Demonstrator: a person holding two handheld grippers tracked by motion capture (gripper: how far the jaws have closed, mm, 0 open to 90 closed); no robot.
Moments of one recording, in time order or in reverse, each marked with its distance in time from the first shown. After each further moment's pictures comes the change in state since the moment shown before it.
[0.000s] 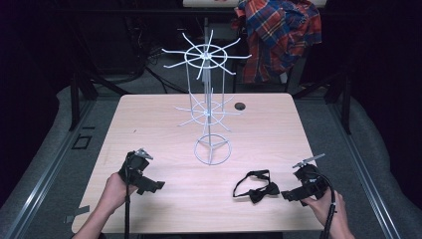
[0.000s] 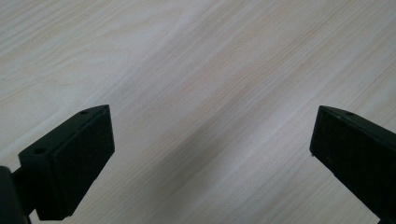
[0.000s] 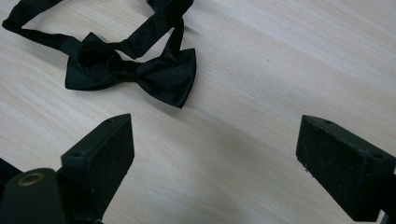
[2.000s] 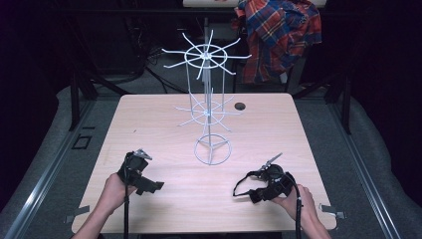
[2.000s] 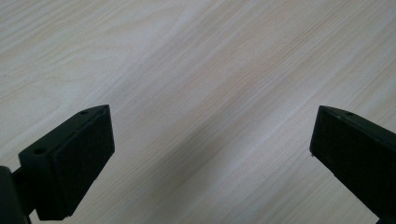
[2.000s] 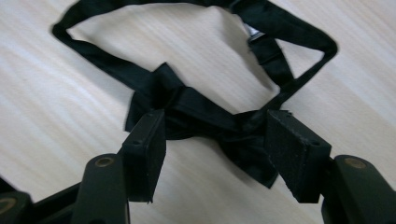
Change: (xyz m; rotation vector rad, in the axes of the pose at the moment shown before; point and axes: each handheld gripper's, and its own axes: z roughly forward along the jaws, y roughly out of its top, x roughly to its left) left arm 0.002 -0.003 -0.001 -0.004 0.000 -0.007; right arm 0.063 0.042 0.041 0.084 -0.014 -0.200
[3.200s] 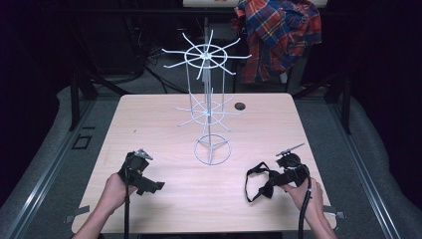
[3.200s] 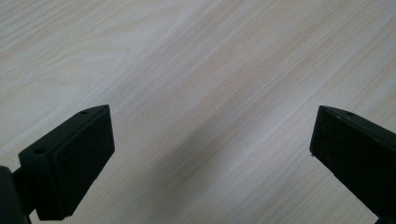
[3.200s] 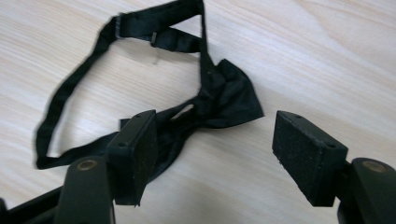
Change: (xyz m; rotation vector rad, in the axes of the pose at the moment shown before) left arm -0.001 0.001 0.001 0.002 -0.002 0.007; right arm -0.044 -0.007 -0.012 -0.089 -0.029 0.296
